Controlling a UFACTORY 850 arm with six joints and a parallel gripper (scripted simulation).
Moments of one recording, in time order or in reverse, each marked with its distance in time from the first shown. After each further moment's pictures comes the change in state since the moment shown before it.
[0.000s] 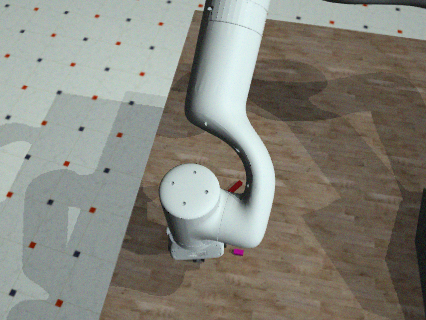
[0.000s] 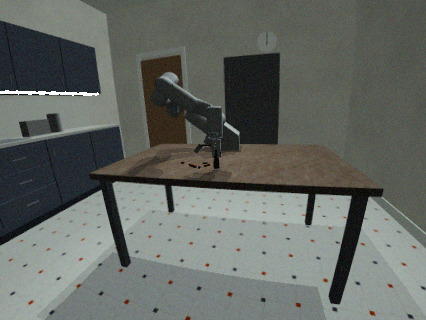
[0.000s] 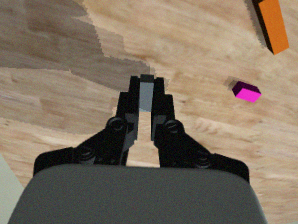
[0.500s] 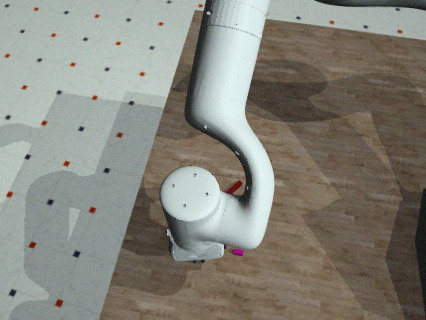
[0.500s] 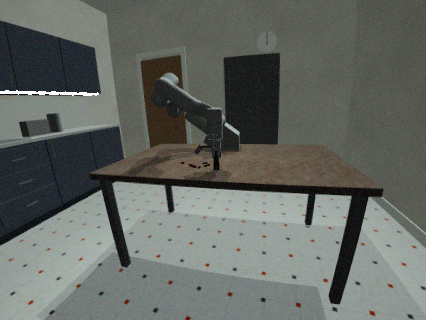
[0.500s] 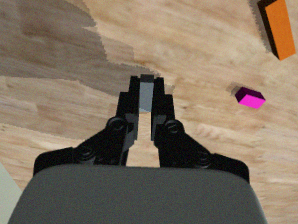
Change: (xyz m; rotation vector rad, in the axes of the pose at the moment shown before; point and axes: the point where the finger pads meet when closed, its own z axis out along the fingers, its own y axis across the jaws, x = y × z) arm 0.000 0.000 0.008 0.000 0.000 0.000
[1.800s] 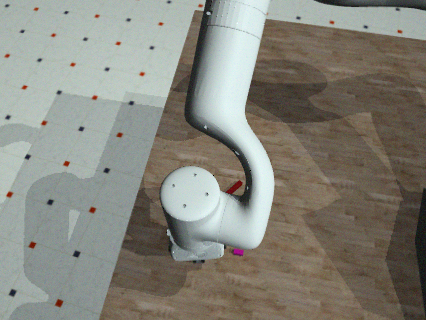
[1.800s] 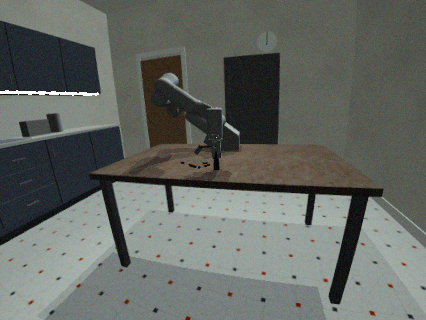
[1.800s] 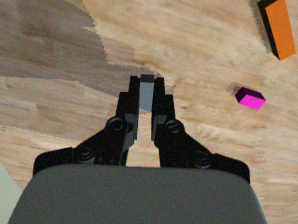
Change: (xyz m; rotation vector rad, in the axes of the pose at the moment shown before) arm 0.000 0.000 0.000 0.000 0.000 0.000
